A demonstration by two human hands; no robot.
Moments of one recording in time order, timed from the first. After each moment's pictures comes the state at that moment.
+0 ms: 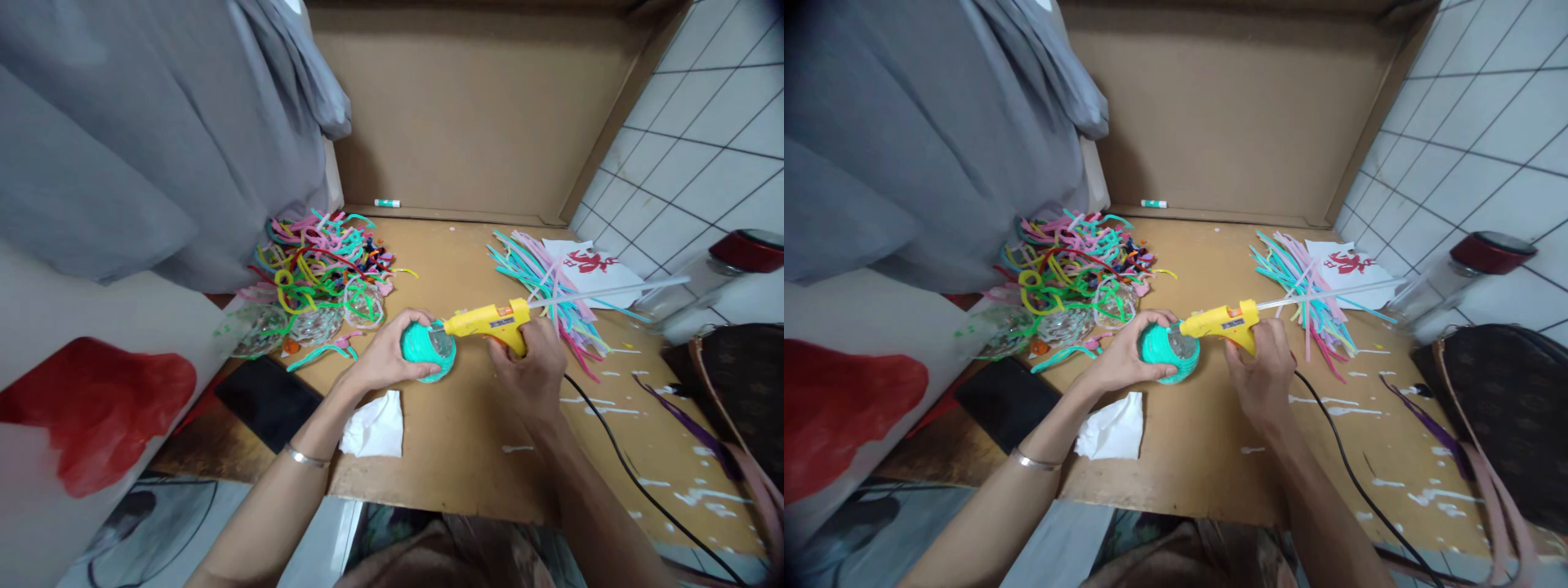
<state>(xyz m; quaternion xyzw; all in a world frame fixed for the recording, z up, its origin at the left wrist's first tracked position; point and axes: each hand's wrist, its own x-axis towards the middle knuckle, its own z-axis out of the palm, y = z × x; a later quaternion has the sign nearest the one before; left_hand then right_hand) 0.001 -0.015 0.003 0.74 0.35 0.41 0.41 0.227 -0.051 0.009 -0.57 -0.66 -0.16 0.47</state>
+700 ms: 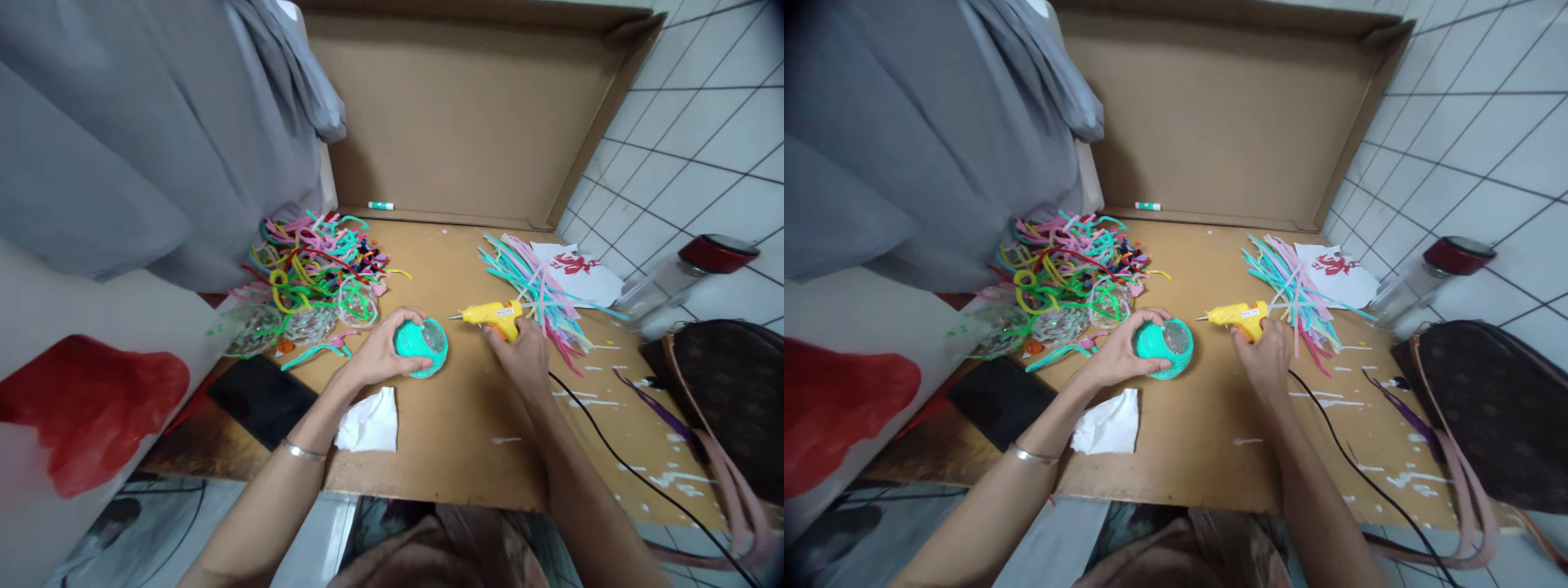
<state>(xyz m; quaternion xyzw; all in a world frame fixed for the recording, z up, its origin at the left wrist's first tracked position) 0.000 -0.013 0.000 0.74 0.34 0.42 0.39 0.258 -0.024 -0.013 -0.73 -0.57 -0.02 0.38</state>
